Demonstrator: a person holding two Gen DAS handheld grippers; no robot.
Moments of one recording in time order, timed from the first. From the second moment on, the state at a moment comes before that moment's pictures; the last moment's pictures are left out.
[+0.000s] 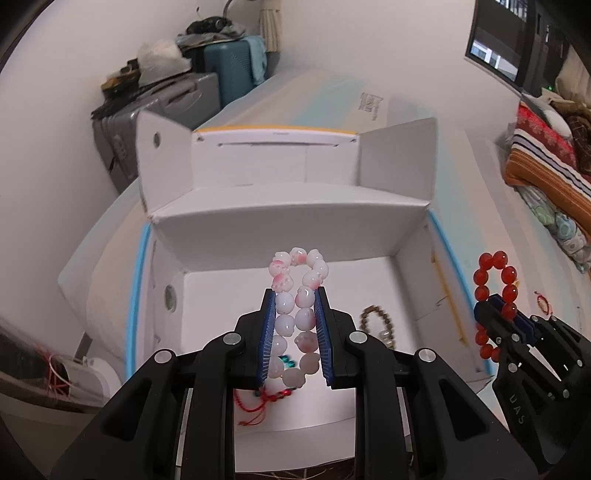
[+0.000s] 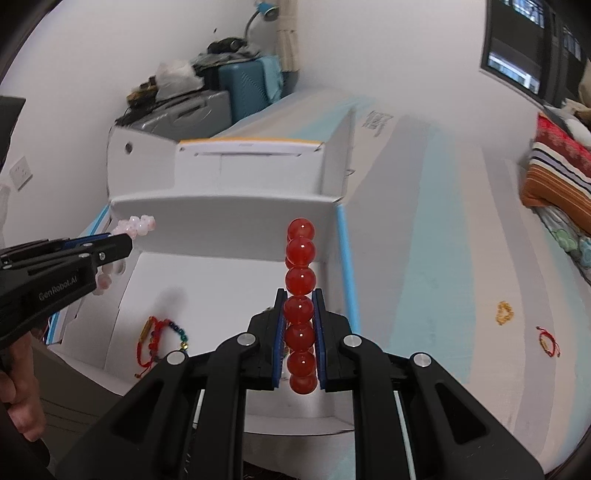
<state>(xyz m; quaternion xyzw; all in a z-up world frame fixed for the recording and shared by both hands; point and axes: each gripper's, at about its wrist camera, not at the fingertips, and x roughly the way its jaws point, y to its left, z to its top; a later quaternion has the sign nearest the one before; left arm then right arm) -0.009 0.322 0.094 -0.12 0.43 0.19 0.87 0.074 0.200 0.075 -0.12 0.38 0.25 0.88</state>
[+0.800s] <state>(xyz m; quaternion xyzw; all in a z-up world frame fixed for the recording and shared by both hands) -0.016 0.370 0.013 -0.13 0.52 0.22 0.82 0.091 0.248 0.007 -0.14 0.45 0.26 0.84</state>
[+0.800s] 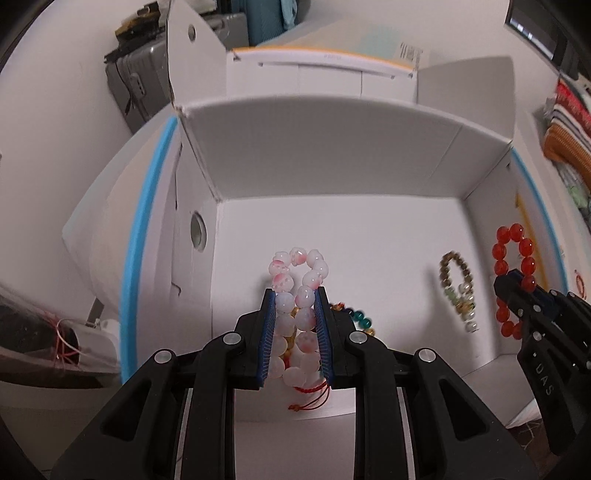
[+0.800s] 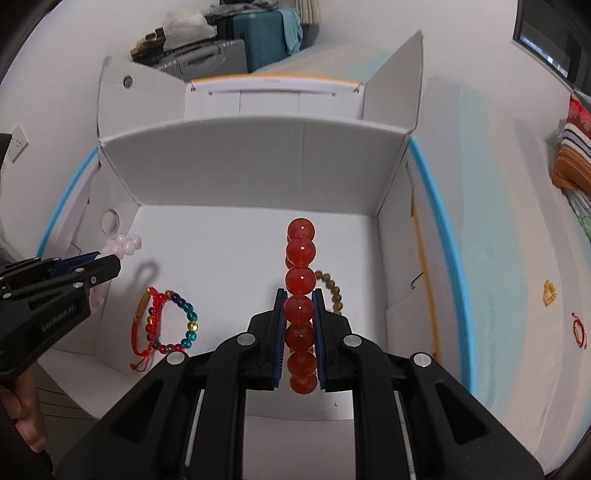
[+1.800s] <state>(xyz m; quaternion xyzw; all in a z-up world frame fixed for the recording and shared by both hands) -0.029 0.354 0.043 -0.11 0.48 0.23 0.84 0.065 0.224 0.054 -0.13 0.39 0.27 0.87</state>
